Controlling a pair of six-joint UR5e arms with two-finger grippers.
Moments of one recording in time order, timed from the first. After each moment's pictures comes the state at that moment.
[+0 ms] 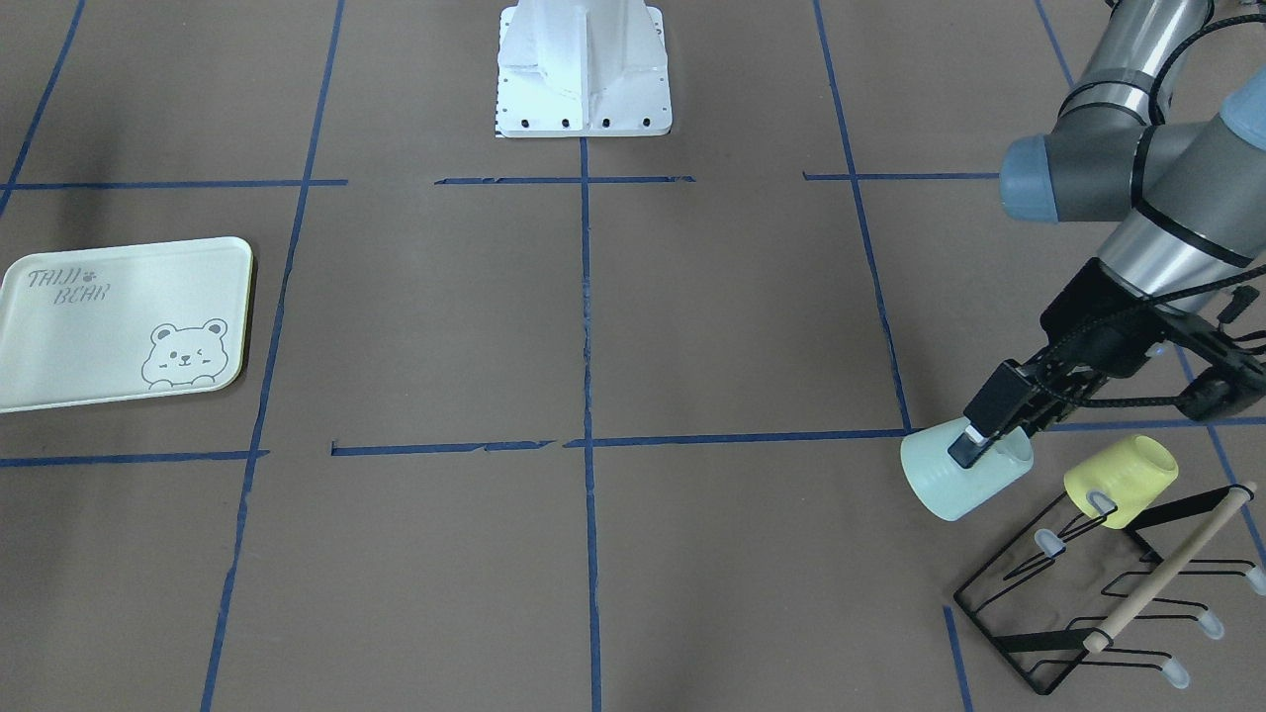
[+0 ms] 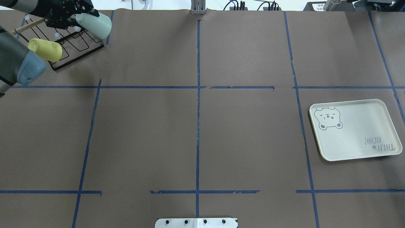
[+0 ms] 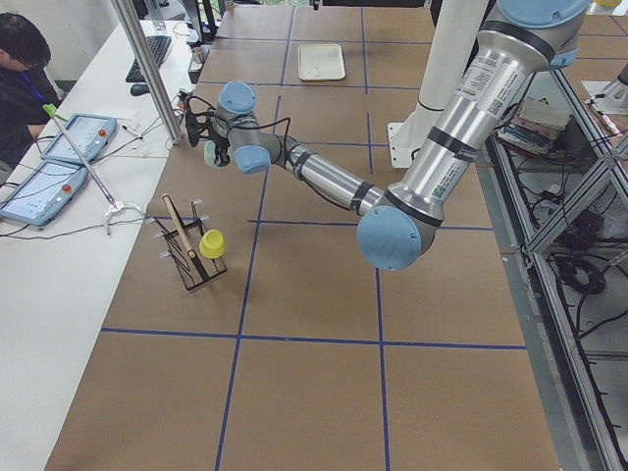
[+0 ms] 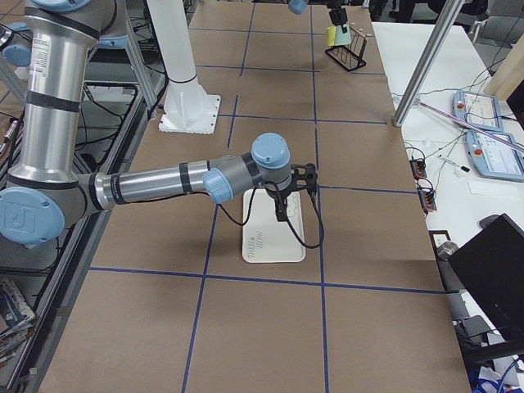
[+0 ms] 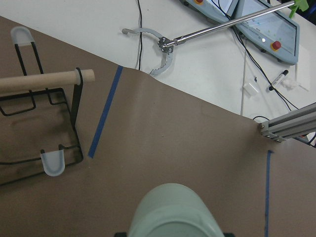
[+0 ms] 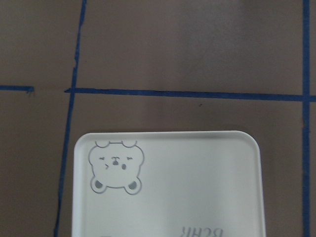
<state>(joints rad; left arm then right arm) -1.09 -2.05 -1.55 -2.29 -2.14 -1.46 1.35 -1.76 1.95 -1.14 2.46 0.60</state>
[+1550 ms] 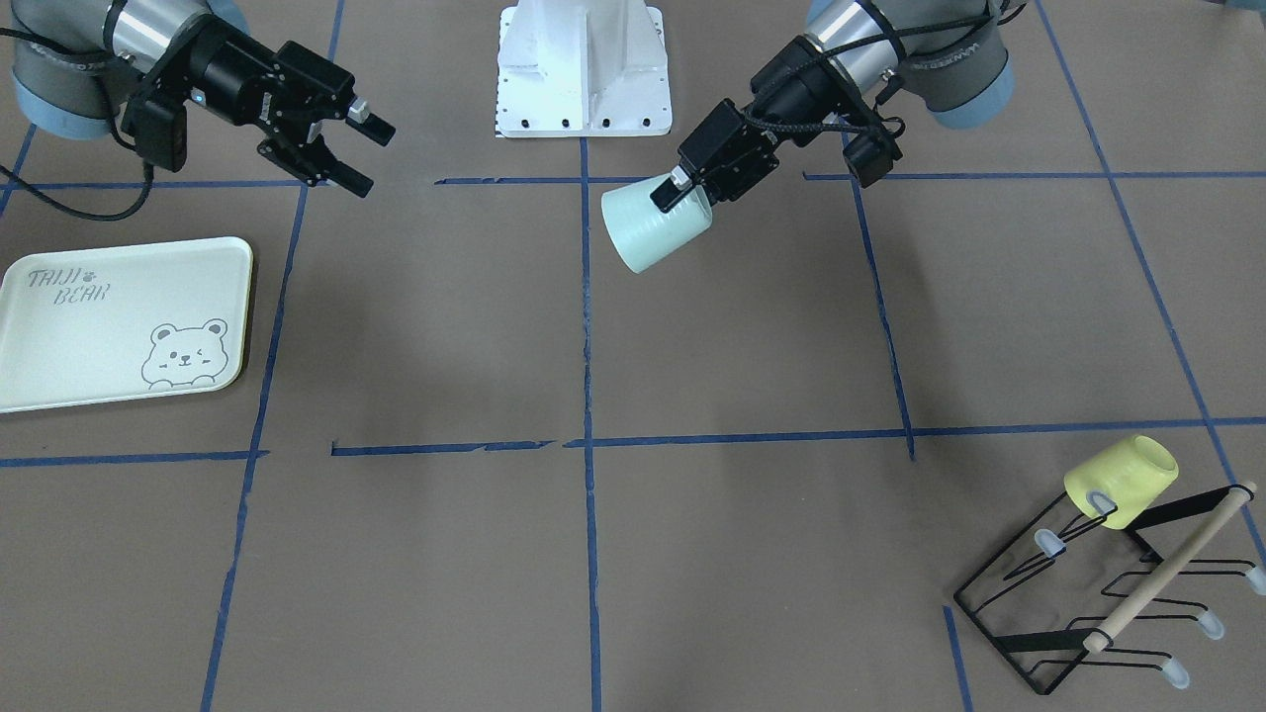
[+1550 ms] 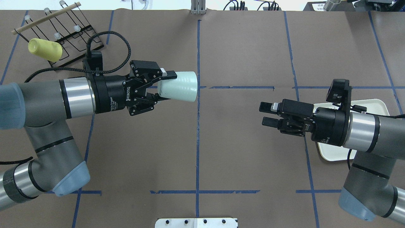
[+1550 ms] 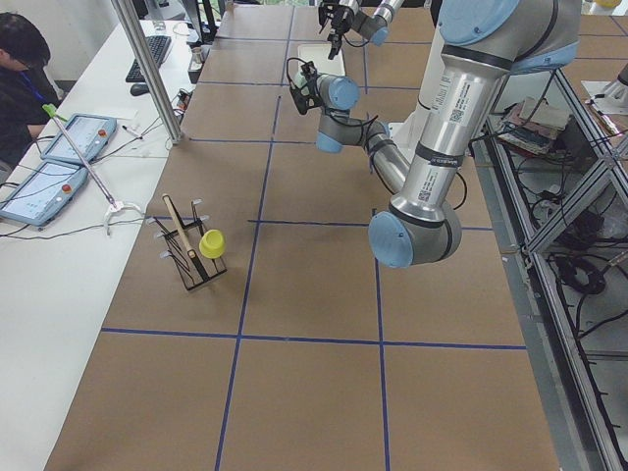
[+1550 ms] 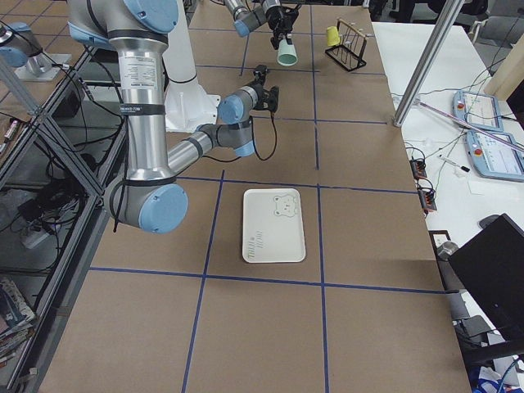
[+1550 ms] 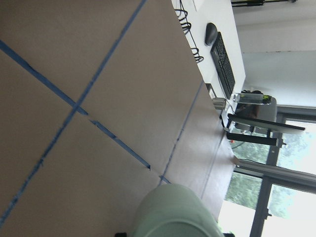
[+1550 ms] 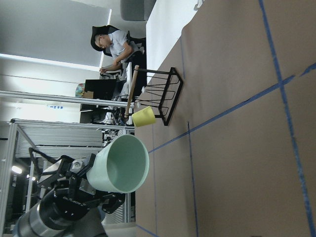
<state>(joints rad) -0.58 -1.95 -1.87 -2.82 -1.75 -2.19 0.51 -1.51 1.94 0.03 1.70 1.83</state>
